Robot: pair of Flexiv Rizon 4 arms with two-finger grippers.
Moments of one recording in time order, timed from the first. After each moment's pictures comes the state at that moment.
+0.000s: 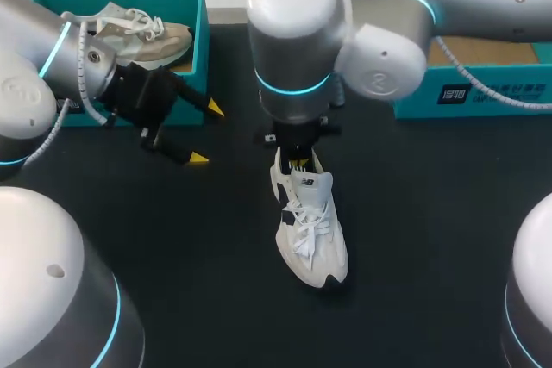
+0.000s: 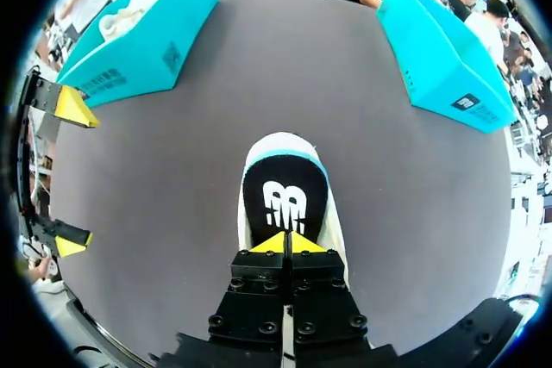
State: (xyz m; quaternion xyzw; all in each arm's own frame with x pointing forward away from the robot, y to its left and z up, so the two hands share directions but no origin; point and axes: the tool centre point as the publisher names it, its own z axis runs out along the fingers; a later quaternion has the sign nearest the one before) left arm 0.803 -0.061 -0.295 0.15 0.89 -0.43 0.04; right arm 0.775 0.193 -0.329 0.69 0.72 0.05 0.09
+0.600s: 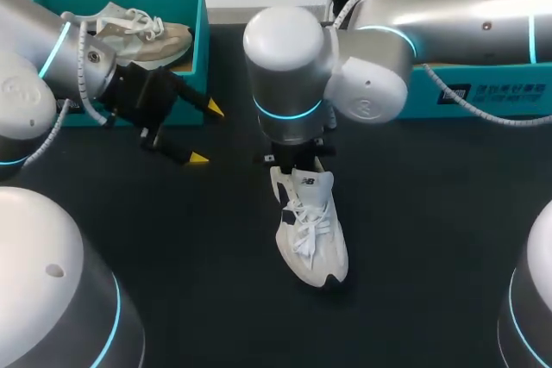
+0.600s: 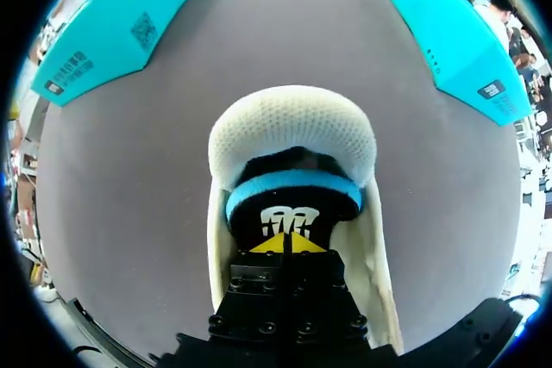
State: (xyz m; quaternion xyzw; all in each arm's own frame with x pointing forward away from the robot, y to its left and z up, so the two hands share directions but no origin) left arm 0.803 -0.061 -0.295 0.15 0.89 -0.43 0.04; right arm 0.787 0.193 -0.397 0.70 0.71 0.03 0.08
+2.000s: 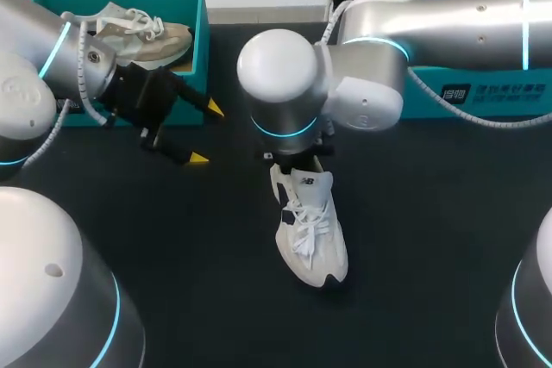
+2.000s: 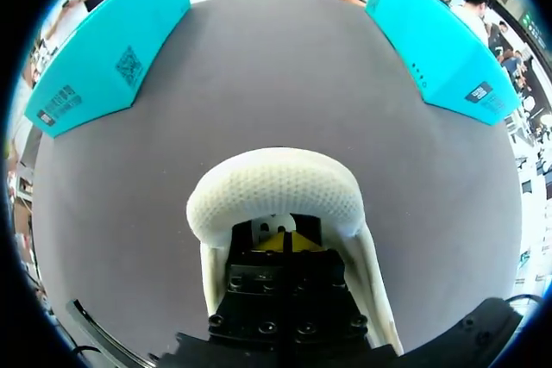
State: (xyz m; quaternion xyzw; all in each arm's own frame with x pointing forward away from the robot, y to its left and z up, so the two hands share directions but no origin) left arm 0.803 -0.061 -0.295 0.15 0.89 -0.43 0.04; right arm 0.812 0.191 -0.401 0.72 0.68 0.07 0.14
